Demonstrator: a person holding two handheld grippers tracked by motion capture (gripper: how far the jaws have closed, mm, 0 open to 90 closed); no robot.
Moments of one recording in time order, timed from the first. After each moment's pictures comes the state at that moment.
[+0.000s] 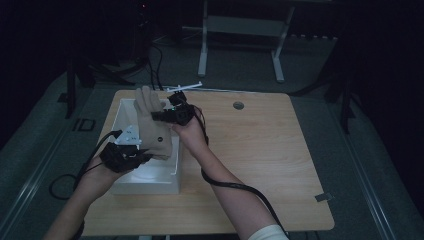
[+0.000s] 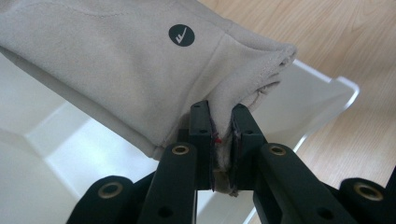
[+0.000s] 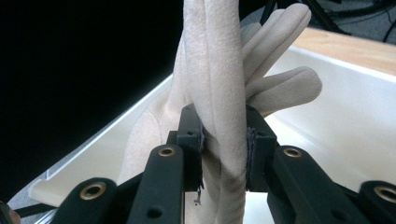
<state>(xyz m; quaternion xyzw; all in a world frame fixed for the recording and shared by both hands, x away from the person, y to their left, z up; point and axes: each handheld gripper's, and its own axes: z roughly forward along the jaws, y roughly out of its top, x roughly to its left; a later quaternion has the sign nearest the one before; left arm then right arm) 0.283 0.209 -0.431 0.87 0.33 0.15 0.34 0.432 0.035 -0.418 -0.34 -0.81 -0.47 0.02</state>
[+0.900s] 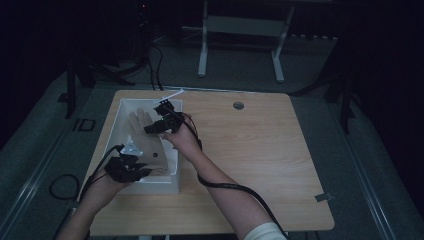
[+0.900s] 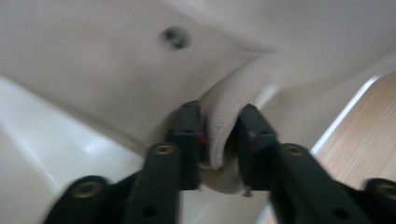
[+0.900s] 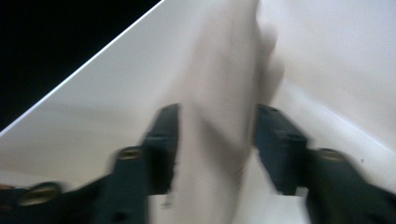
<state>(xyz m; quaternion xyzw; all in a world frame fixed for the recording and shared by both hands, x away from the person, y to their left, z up) 0.290 0.213 -0.497 0.87 0.39 0.09 0.30 0.433 0.066 -0.452 -0.33 -0.86 -0.39 0.02</state>
